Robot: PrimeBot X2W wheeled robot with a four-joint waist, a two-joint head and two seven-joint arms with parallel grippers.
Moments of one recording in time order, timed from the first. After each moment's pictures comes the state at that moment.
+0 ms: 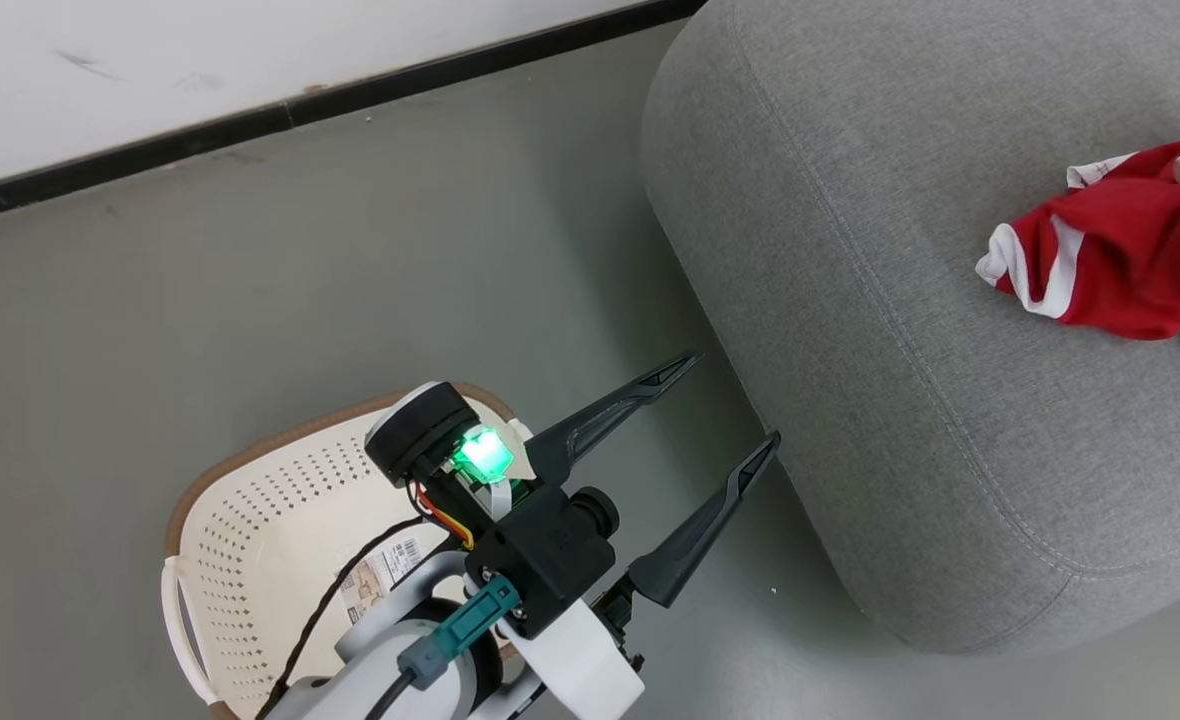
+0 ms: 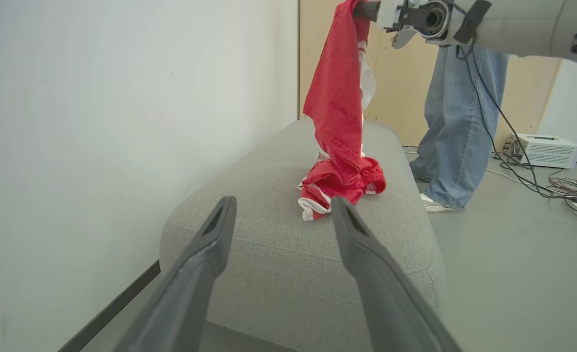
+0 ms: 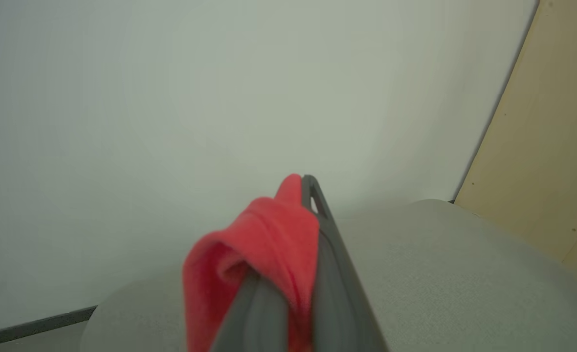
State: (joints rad) left arm -0.44 0.21 -0.68 -0.10 -0.19 -0.11 -0.03; right arm -0.94 -0.66 -0.03 0.75 0.46 0.13 -0.04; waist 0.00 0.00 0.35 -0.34
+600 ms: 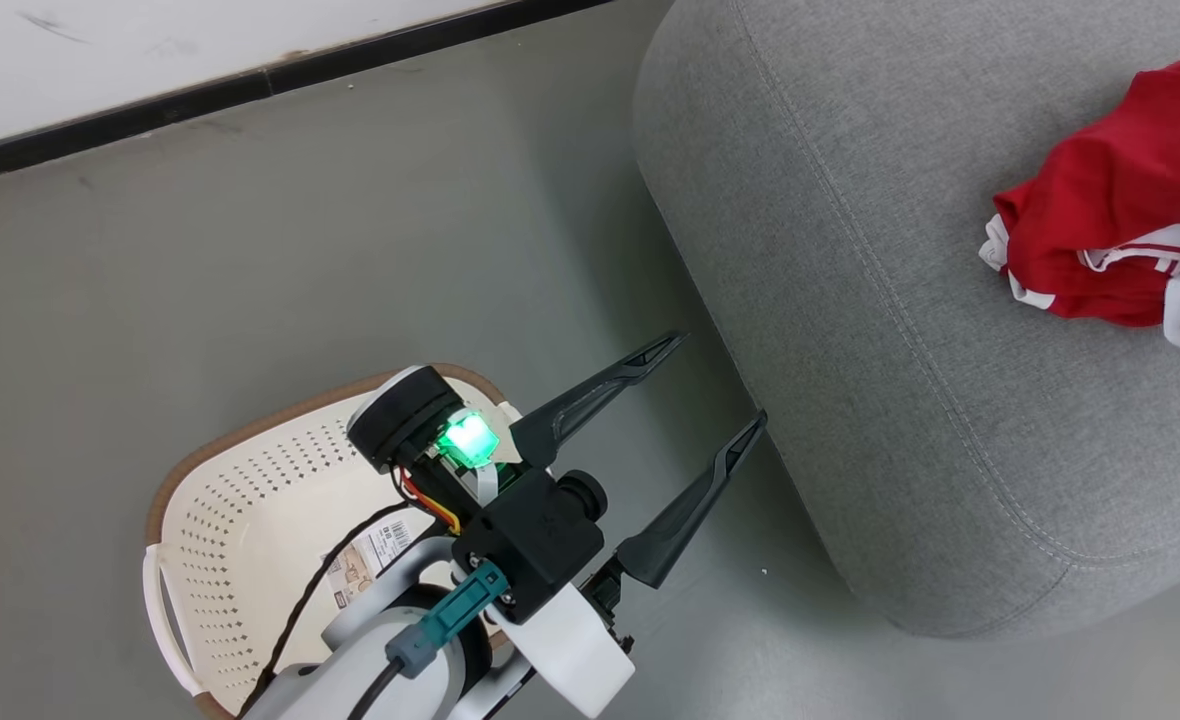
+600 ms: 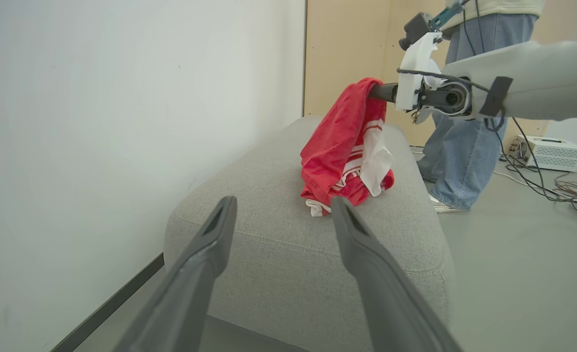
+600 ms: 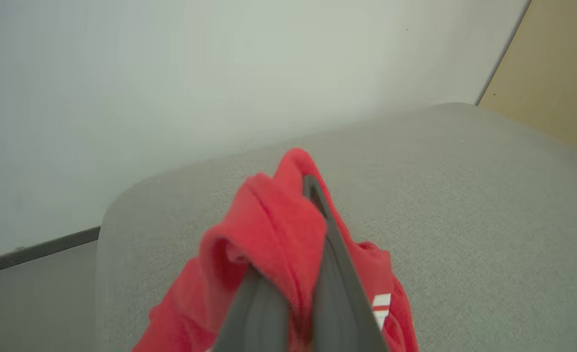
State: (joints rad) left arm -0.46 0.22 -0.67 -0.11 -0.18 -0.10 -0.02; right arm -0.78 -0.54 0.01 0.88 0.49 0.13 -0.12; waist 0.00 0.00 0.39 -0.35
